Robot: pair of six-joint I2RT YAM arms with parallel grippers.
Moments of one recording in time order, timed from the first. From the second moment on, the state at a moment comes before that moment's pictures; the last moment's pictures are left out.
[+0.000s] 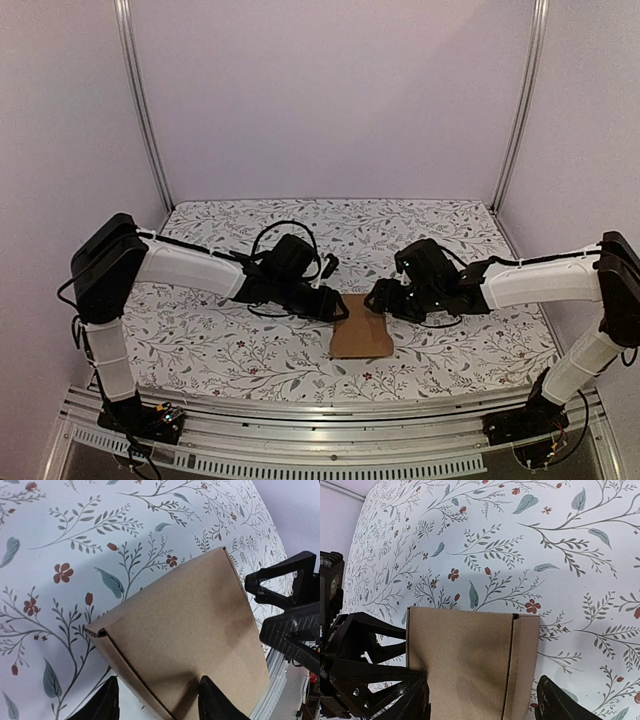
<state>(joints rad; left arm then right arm) -0.89 1.94 1.16 -0.05 0.27 -0.54 0.85 1.55 0.85 -0.11 0.06 0.88</state>
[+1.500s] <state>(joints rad) -0.89 1.79 0.84 0.33 0.37 -0.95 0.77 1.60 0.76 0.07 -0.18 0.74</state>
